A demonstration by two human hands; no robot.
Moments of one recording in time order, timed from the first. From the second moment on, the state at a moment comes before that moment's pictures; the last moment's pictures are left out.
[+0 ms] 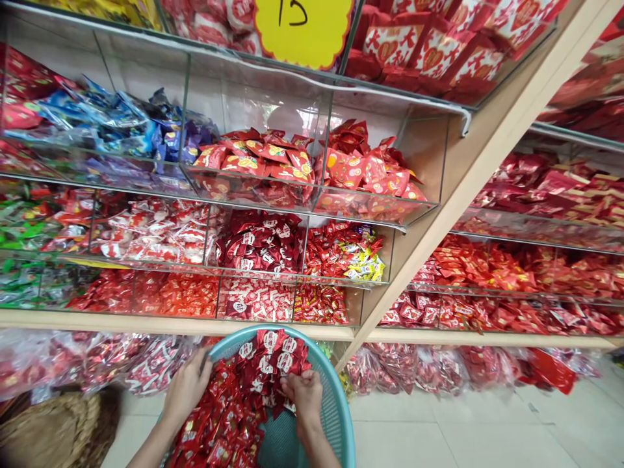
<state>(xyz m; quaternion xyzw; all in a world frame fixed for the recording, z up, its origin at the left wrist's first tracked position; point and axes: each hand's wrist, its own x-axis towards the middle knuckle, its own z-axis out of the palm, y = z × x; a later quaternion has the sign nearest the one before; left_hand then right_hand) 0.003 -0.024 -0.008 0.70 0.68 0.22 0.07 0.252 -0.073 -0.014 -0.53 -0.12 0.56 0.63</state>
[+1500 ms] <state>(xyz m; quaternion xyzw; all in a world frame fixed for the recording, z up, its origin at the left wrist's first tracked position) 0.002 -0.027 -0.008 0.69 0.68 0.25 0.09 0.202 0.116 0.244 -0.51 -0.49 0.46 0.53</state>
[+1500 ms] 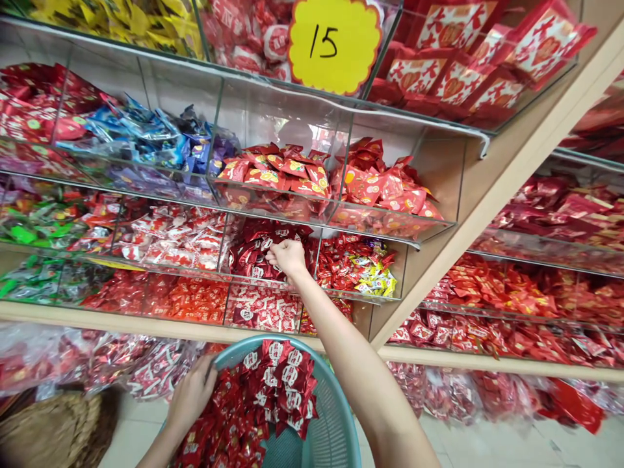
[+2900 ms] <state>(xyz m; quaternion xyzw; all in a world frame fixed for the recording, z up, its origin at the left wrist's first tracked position) 0.003 -0.026 -0.008 0.69 0.67 0.25 0.10 0.233 -0.013 0.016 -0.67 -0.50 0.47 0.29</state>
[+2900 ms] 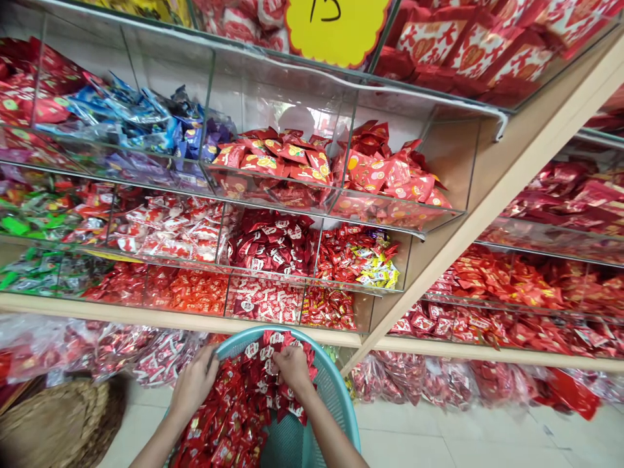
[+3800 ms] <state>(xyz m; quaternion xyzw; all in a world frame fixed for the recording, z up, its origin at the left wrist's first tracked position) 0.002 -0.027 -0.009 0.70 0.66 0.25 0.08 0.187 0.100 0.244 -0.59 -0.71 0.13 0.36</state>
